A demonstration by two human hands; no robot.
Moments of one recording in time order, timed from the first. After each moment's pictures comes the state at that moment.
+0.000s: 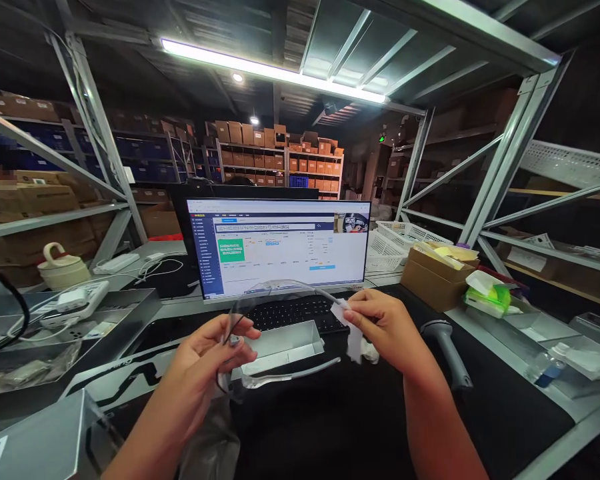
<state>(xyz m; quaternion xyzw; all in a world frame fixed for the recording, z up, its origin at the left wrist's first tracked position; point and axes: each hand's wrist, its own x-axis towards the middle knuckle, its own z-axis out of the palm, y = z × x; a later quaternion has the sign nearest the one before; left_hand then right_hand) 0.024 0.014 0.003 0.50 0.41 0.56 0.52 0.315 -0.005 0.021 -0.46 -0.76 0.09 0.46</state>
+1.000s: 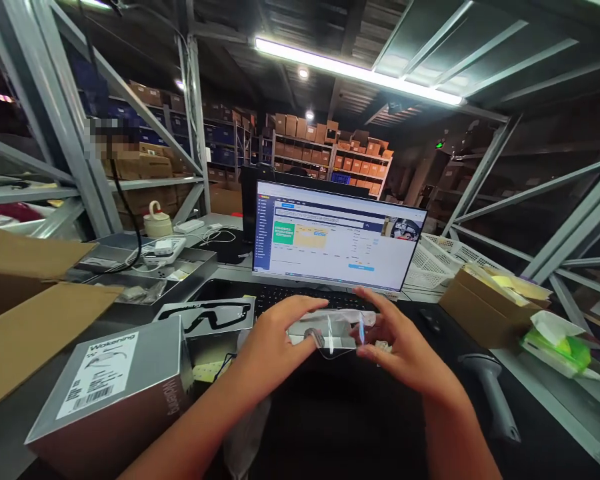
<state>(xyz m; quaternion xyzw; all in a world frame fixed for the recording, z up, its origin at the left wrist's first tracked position) 0.032 0.000 -0.004 0.75 0.41 0.47 0.21 0.289 0.002 0.006 -0.36 -0.79 0.28 0.41</state>
